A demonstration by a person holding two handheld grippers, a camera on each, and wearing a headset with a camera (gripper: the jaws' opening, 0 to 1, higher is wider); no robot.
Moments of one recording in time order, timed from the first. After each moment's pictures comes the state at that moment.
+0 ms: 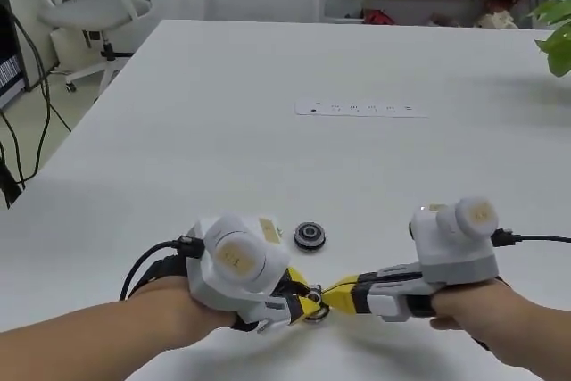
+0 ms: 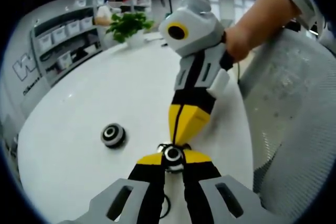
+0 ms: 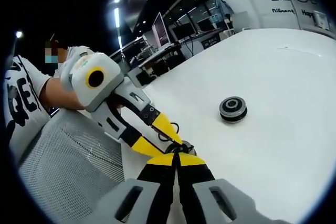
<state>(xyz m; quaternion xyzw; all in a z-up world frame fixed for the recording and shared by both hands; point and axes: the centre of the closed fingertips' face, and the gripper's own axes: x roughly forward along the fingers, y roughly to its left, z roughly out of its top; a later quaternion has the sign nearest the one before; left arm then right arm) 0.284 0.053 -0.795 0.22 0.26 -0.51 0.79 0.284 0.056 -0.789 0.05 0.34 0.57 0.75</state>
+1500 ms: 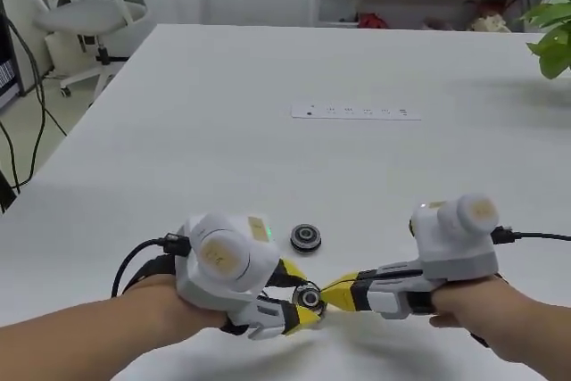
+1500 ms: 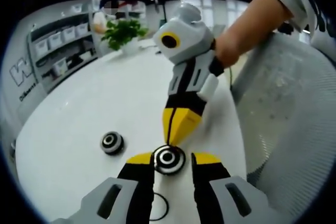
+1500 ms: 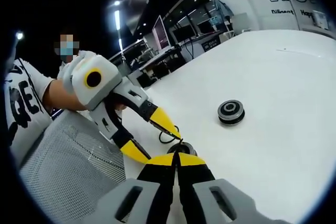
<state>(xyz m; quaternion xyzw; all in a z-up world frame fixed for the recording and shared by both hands) 0.278 0.051 -0.778 0.21 0.24 -0.54 0.78 0.287 0.052 -0.782 0.06 0.33 0.57 0.75</state>
